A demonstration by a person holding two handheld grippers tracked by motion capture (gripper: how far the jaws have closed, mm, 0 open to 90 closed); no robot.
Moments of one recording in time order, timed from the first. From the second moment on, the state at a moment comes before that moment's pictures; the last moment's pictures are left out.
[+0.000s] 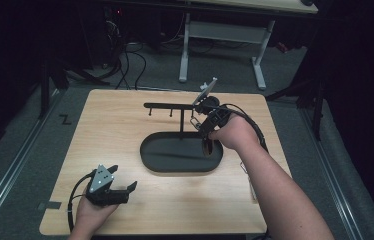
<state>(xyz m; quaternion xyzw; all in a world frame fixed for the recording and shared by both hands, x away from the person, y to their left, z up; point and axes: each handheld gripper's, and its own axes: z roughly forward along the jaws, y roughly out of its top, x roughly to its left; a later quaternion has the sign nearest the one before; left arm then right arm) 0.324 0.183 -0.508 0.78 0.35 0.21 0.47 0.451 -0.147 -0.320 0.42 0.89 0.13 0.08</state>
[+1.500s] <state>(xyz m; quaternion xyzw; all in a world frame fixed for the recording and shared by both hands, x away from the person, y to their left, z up) 0.324 0.181 -0.510 0.79 0.35 0.20 0.46 0.480 -0.139 -0.350 0.45 0.87 0.14 0.11</state>
